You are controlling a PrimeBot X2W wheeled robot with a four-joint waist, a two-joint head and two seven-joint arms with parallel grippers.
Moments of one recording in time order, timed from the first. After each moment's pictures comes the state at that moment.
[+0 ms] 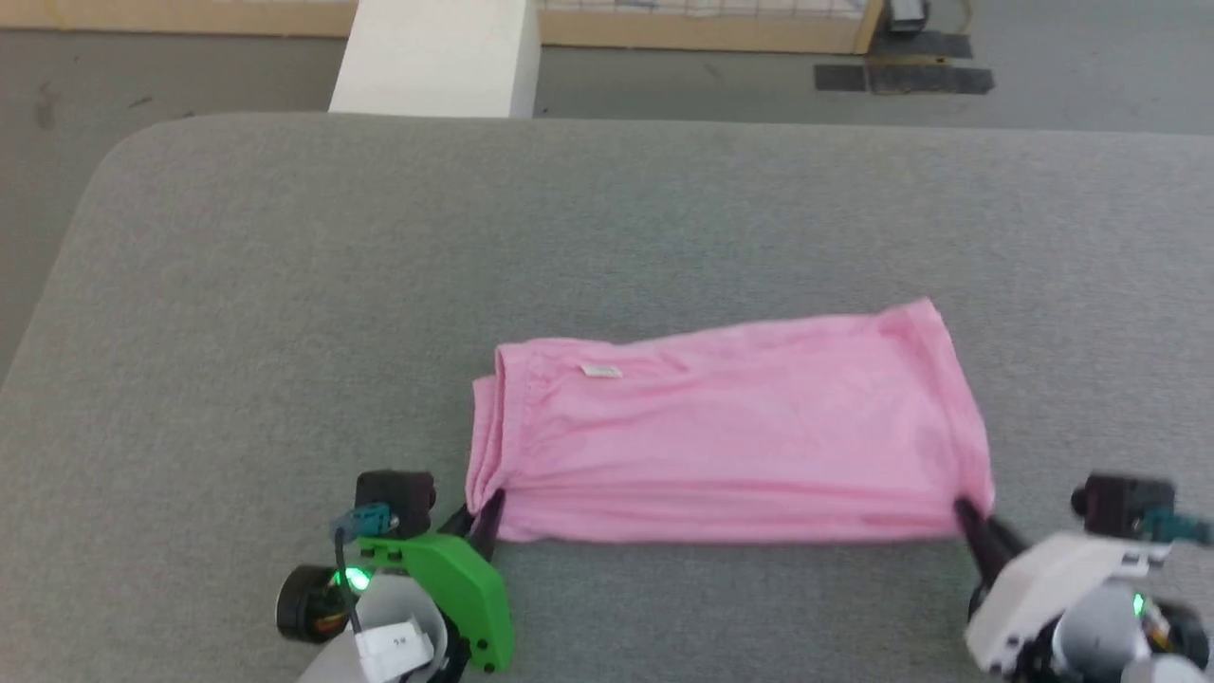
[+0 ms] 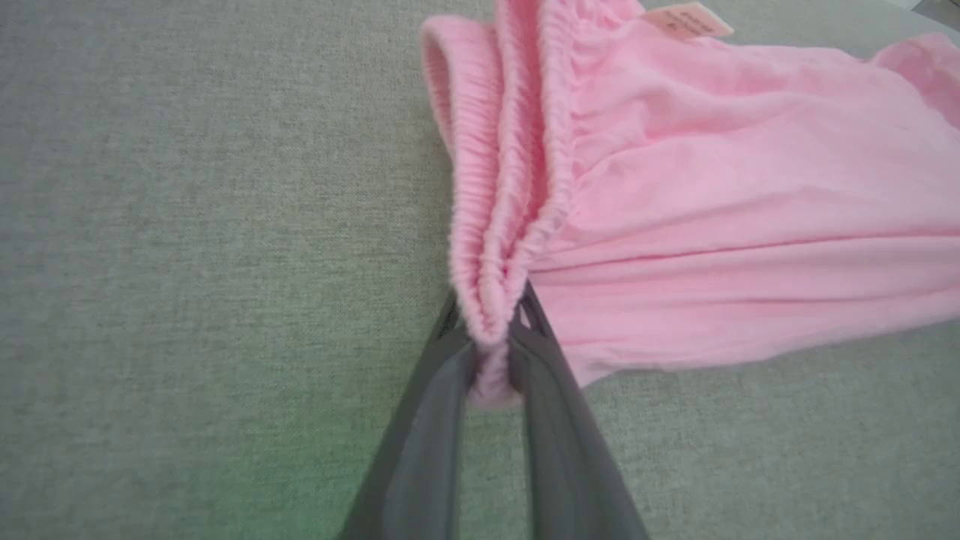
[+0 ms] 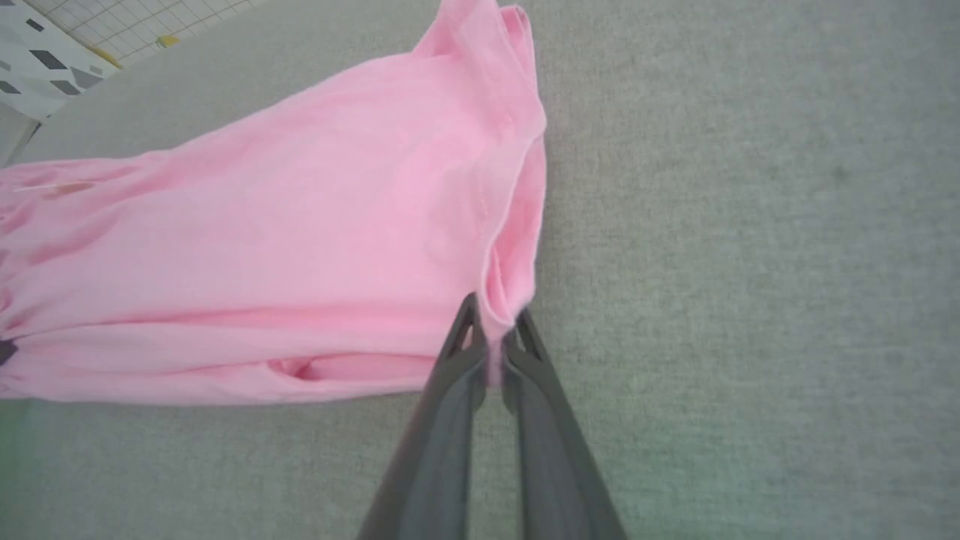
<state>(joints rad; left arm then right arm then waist) -0.18 0.27 -0.50 0.24 -0.58 0.13 0.09 -0.01 -0.05 -0.15 0.09 0.34 0.13 0.36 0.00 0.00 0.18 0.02</state>
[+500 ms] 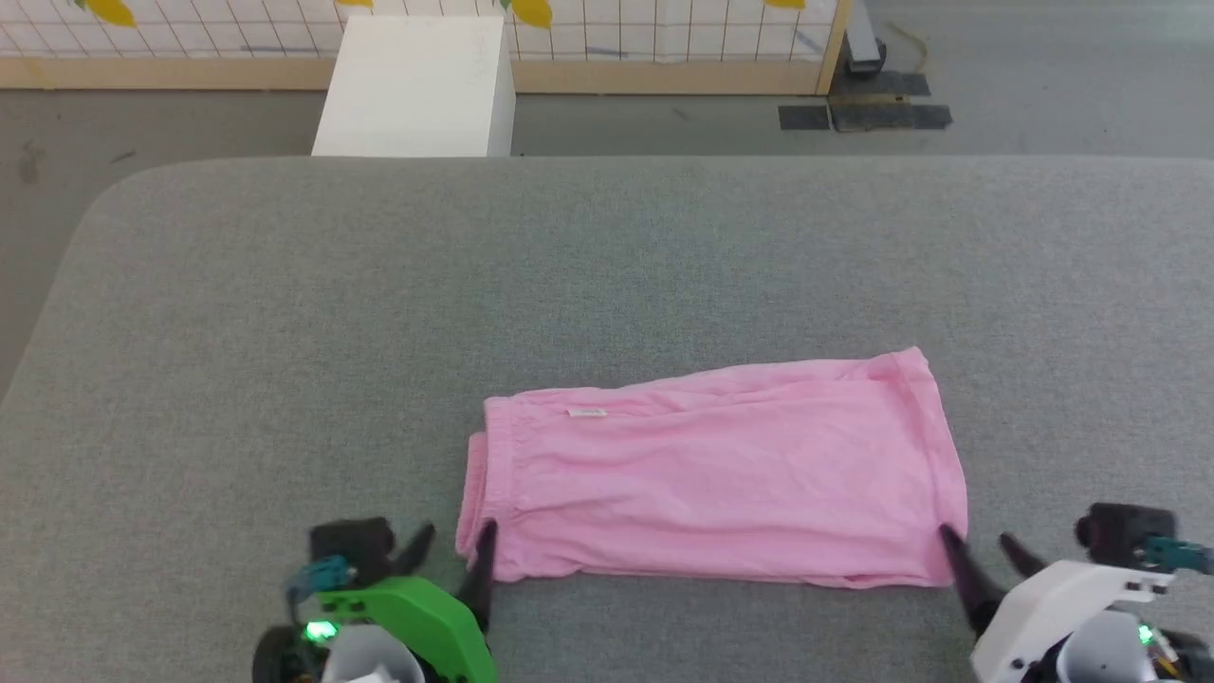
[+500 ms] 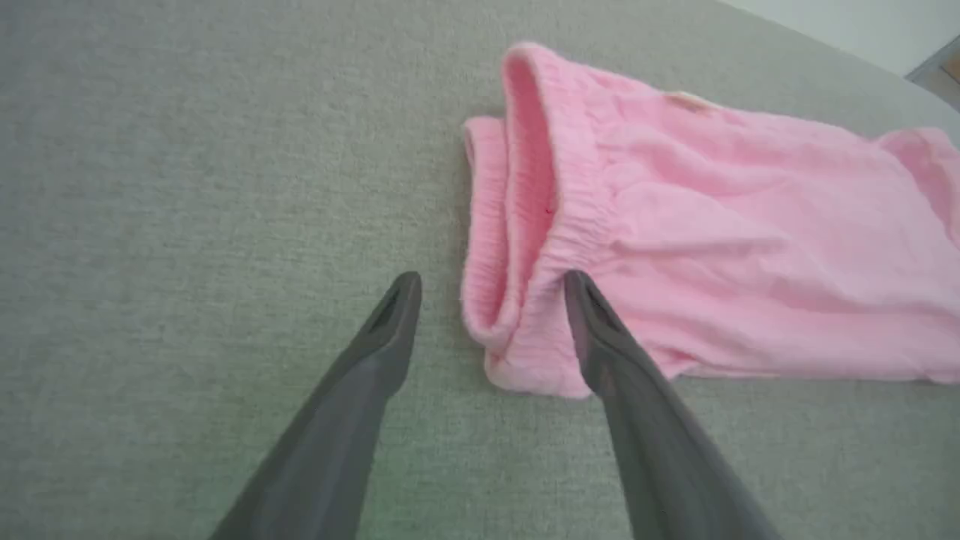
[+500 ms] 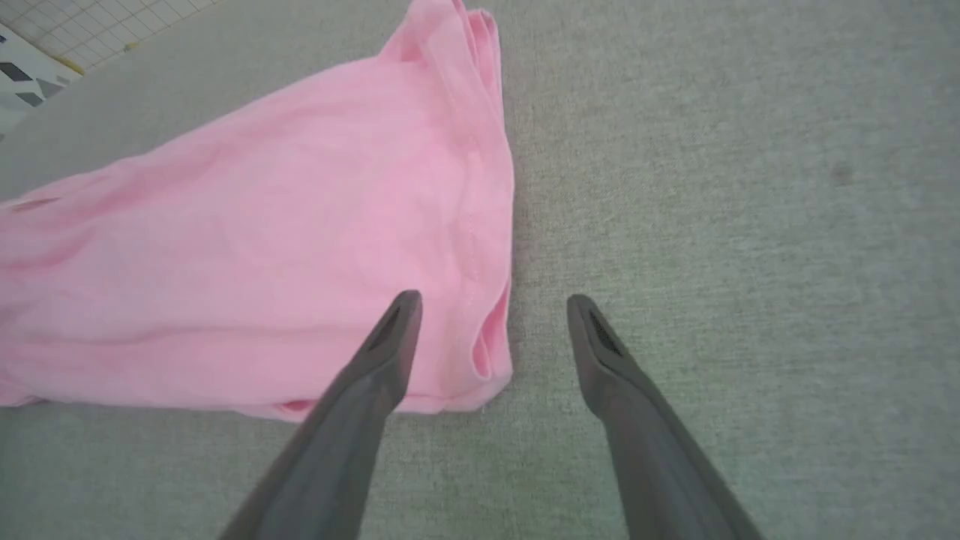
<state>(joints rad) -0.05 0.29 -0.46 0.13 -0.64 0.18 0.07 0.05 -0.05 -0.14 0.12 0.33 0.13 0.37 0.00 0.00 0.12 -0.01</state>
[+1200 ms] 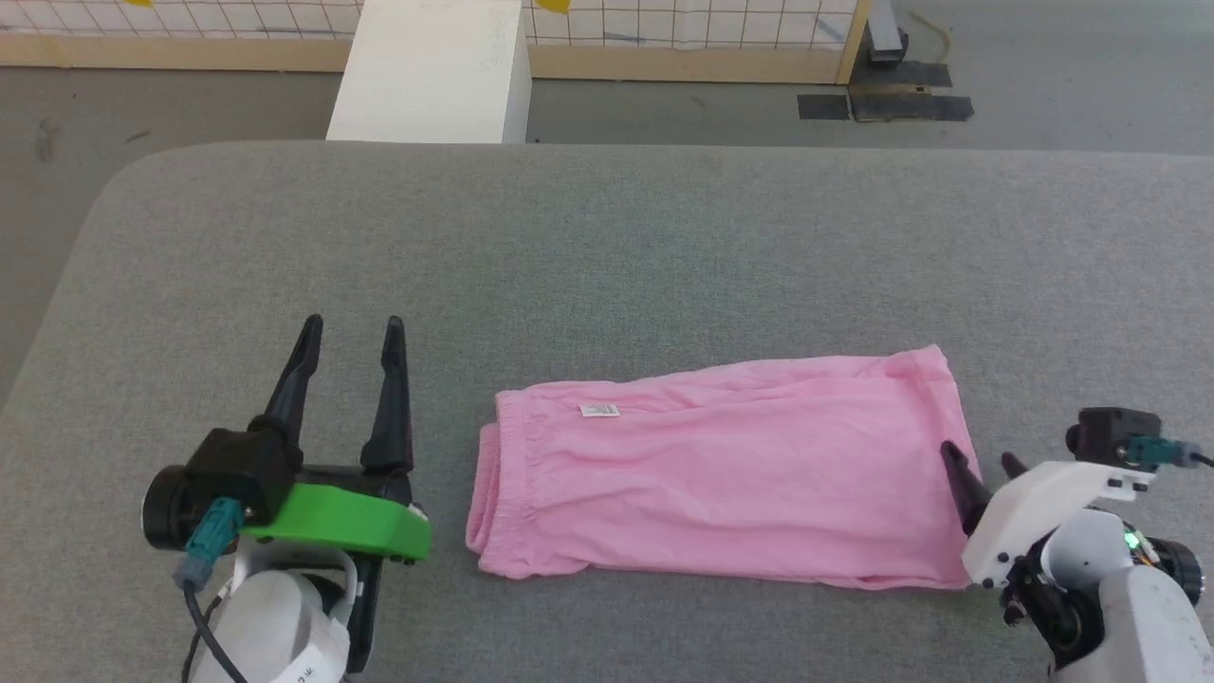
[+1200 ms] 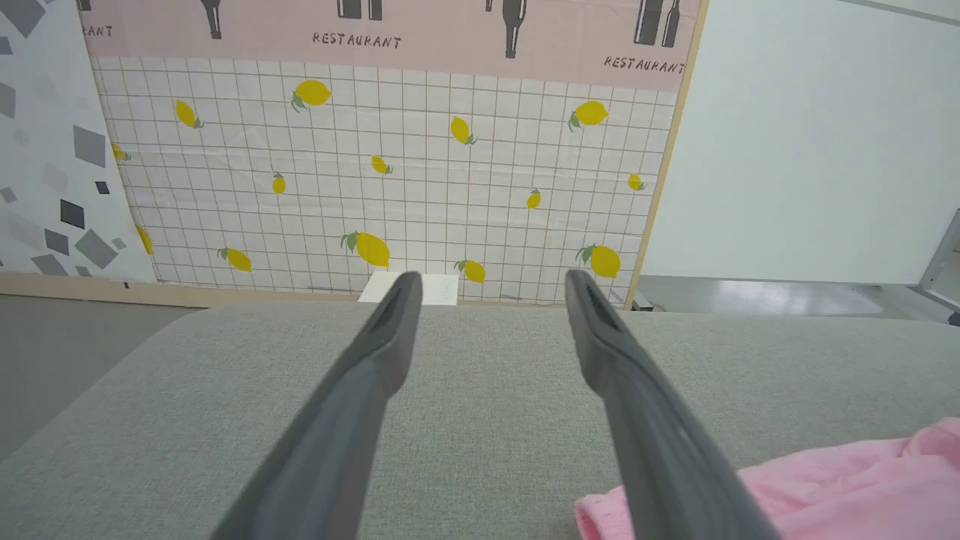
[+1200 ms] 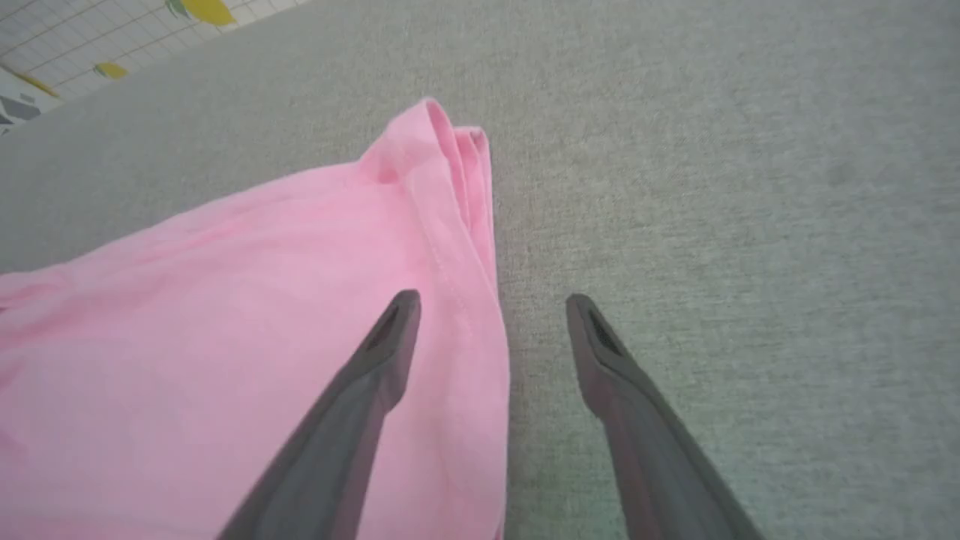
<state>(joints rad) -0.16 0.19 -0.15 0.03 -0.29 0.01 -0.26 -0.22 -0.05 -0.20 0.38 0.25 0.13 0.31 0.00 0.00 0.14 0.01</state>
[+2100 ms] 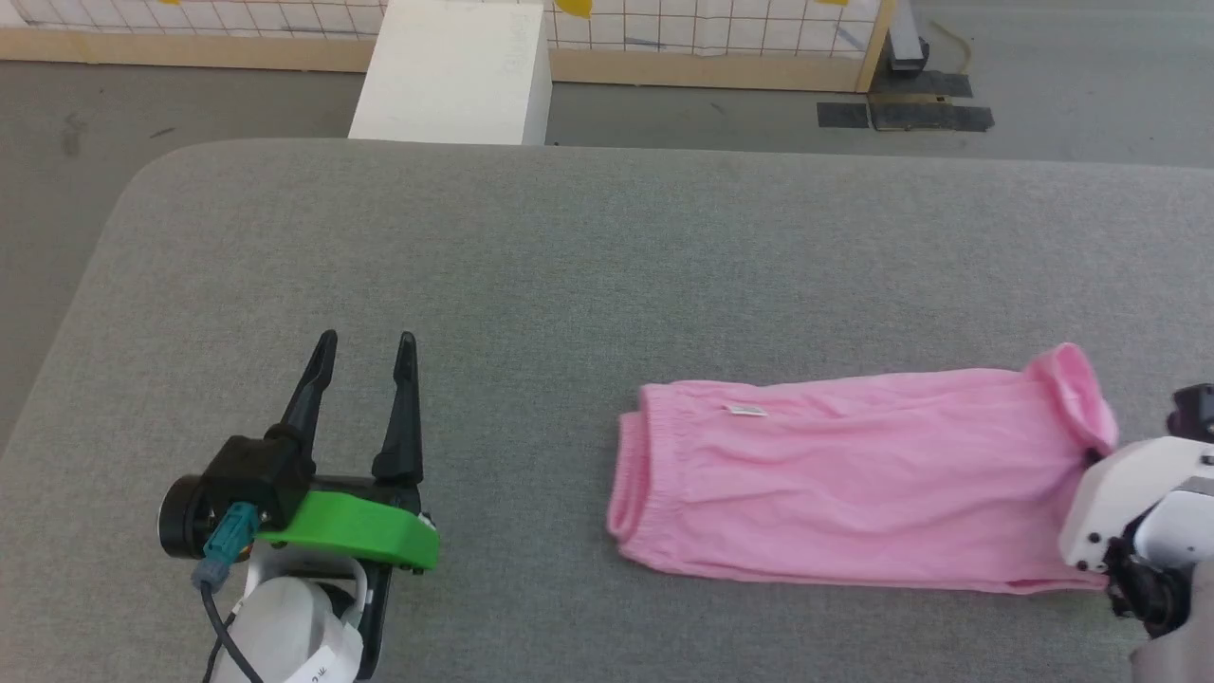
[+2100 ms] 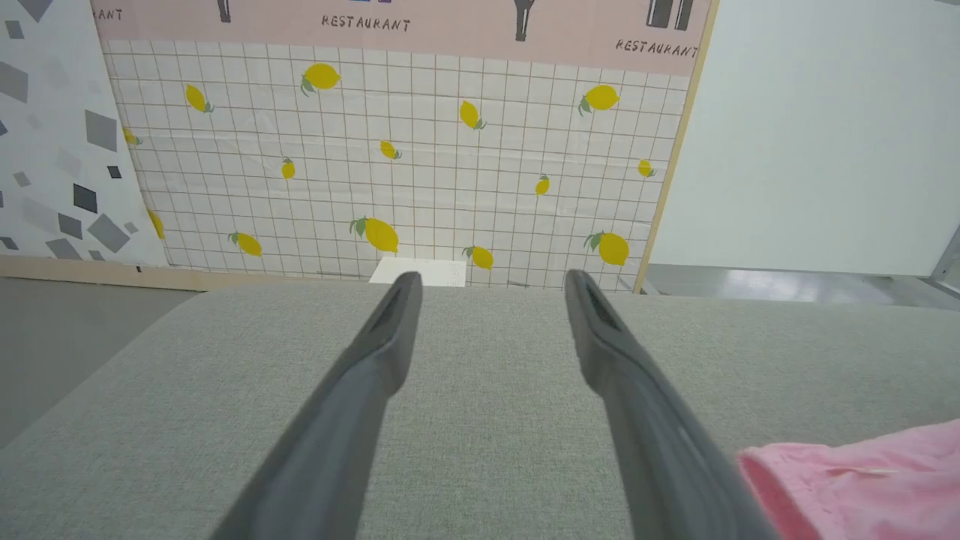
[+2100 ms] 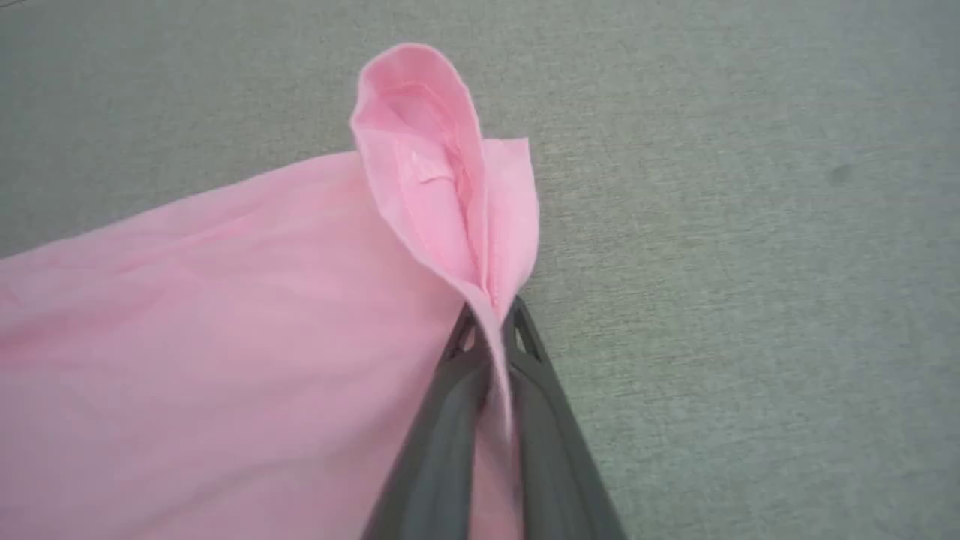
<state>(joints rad) -0.16 0.08 -0.05 0.10 -0.17 -0.10 -0.26 -0.27 -0.05 -0.42 0.34 0.00 0.13 0.47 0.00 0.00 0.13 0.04</state>
